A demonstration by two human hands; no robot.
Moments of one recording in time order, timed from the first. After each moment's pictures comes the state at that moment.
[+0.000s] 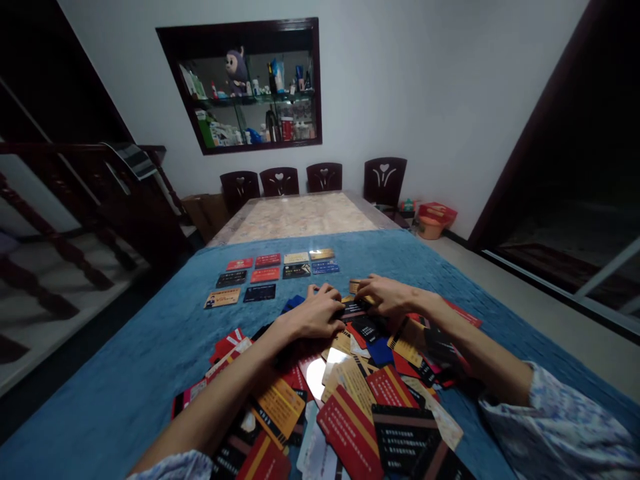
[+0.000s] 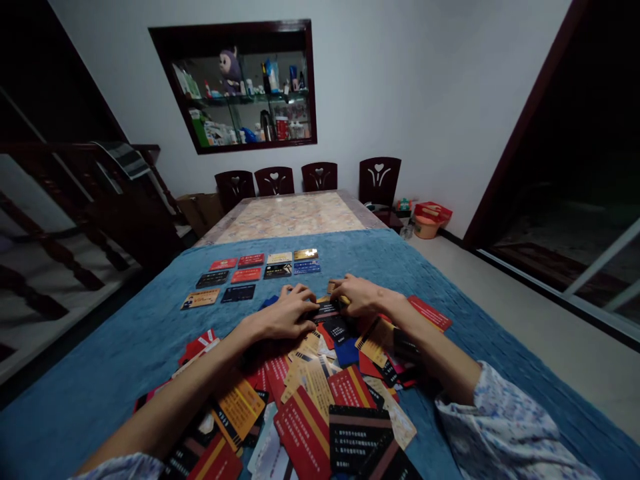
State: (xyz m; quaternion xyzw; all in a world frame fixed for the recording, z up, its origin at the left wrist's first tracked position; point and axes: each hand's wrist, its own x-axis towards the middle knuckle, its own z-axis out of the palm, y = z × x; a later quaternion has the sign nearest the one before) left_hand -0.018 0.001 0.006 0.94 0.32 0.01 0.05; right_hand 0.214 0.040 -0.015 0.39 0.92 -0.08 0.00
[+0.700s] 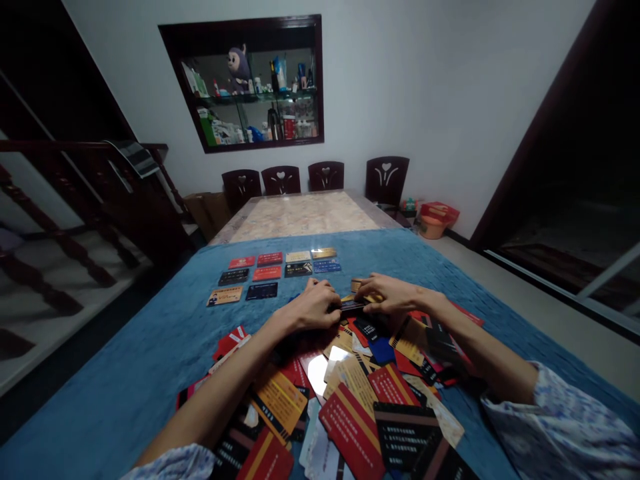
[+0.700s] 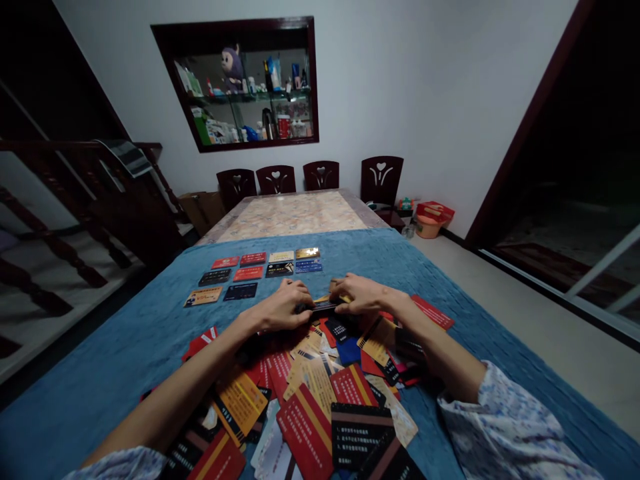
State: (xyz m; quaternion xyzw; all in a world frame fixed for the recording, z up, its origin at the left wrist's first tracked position) left_hand -0.025 0.006 0.013 0.94 0.32 0.04 0.05; right_hand 0.208 0.024 0.010 0.36 0.92 -0.14 -0.03
